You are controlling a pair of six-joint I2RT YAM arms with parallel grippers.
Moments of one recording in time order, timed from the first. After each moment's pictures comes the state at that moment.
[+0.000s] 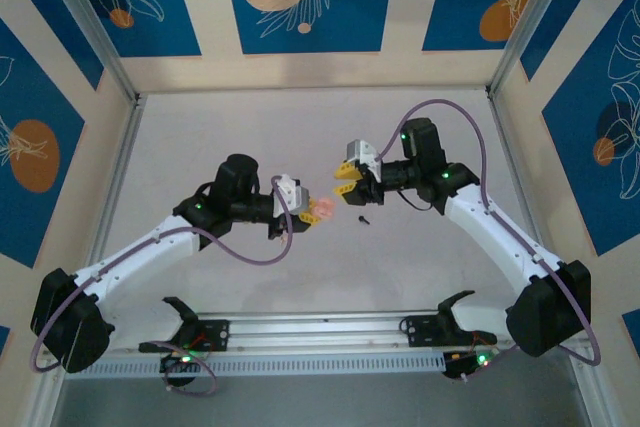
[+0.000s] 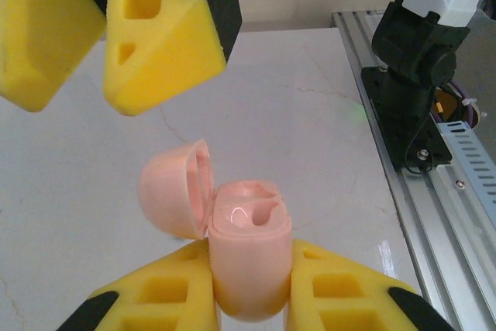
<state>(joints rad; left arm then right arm) -0.68 1.17 0.85 -0.18 0.75 0.46 0.42 1.23 1.03 -0.42 -0.94 -0.55</state>
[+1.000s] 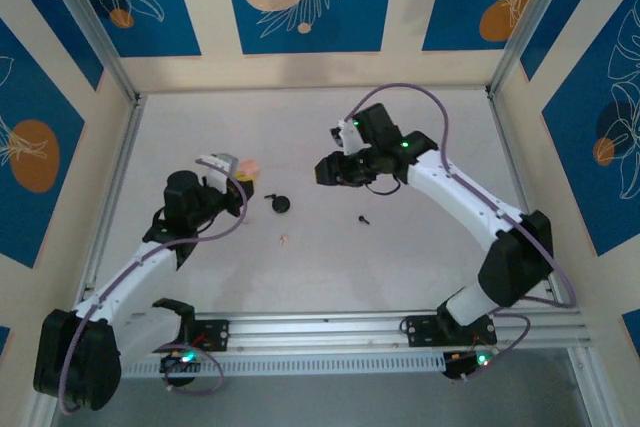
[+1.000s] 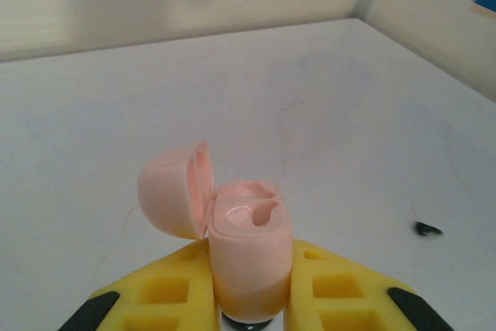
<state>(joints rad) -0.25 0.99 0.48 0.19 0.37 -0.11 0.60 1.56 1.40 -0.79 -0.49 0.50</state>
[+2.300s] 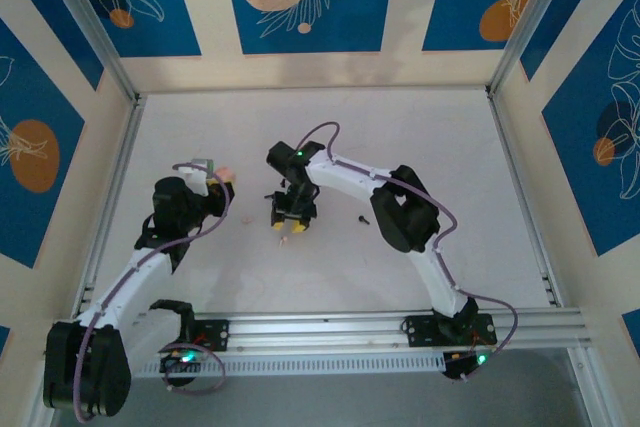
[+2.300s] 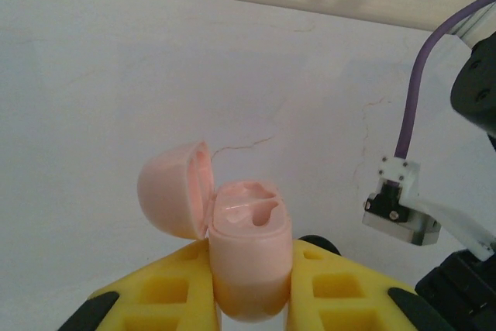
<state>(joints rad) -0.13 0.95 0.44 0.11 0.31 -0.23 0.84 2.24 1.83 -1.09 -0.44 0.81</state>
